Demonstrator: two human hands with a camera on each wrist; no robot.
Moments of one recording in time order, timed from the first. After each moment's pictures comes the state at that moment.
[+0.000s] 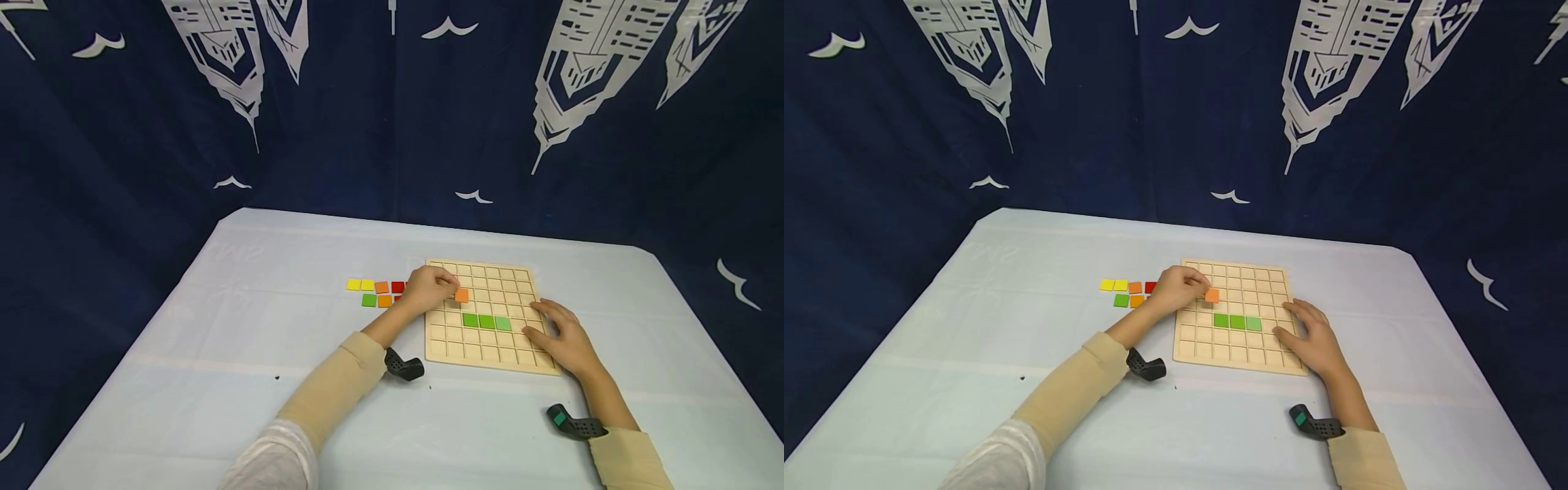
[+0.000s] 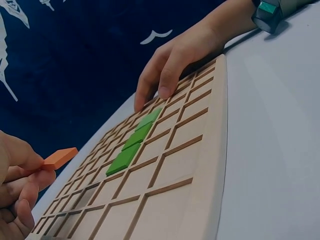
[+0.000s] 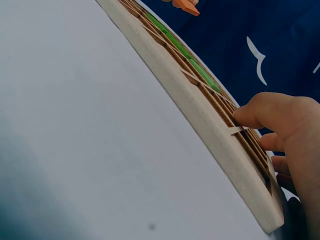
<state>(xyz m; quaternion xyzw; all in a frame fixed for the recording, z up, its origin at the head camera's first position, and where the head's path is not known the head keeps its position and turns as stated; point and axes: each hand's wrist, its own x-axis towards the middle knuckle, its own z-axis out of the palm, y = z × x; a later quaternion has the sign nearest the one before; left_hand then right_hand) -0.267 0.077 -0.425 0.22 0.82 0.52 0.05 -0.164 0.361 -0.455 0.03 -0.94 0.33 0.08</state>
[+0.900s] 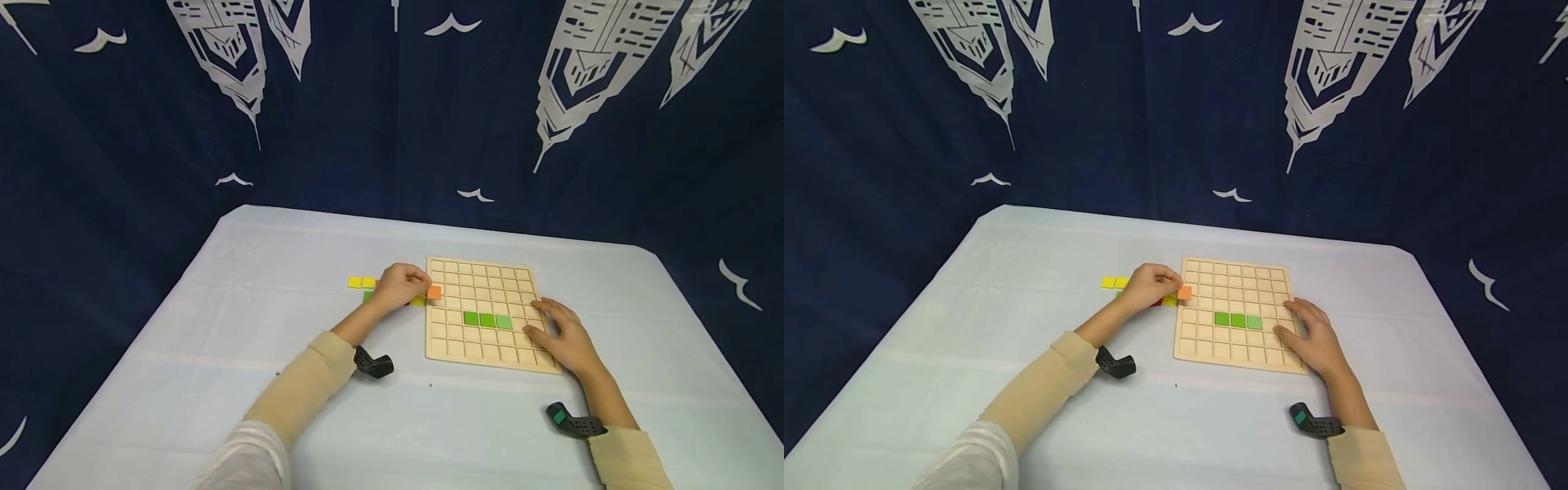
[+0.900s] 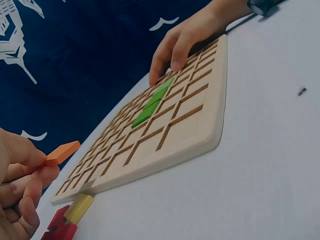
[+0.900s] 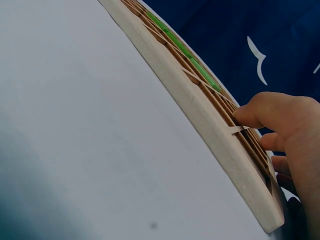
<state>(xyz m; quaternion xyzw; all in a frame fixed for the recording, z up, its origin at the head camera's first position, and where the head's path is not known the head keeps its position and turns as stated) -0.268 0.029 -0.424 0.18 0.83 0.52 0.07 -0.165 0.362 -0.457 0.03 -0.94 0.33 0.07</state>
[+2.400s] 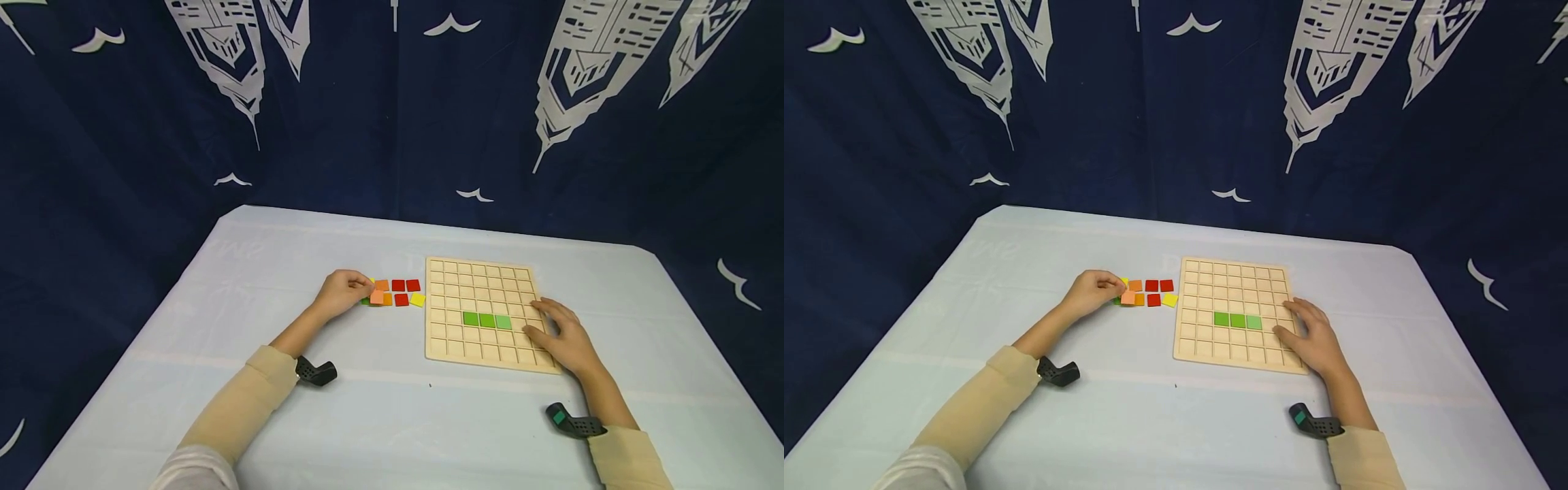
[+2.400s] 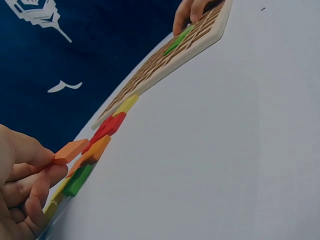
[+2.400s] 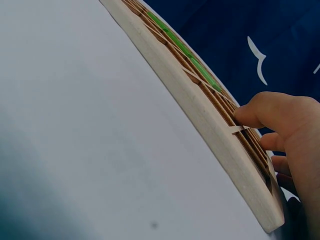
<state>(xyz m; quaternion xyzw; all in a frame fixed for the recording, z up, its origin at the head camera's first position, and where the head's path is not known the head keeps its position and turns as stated) -0.265 -0.066 -0.434 0.14 0.86 0.49 0.05 -0.166 0.361 -0.456 0.03 -0.94 0.32 0.07</state>
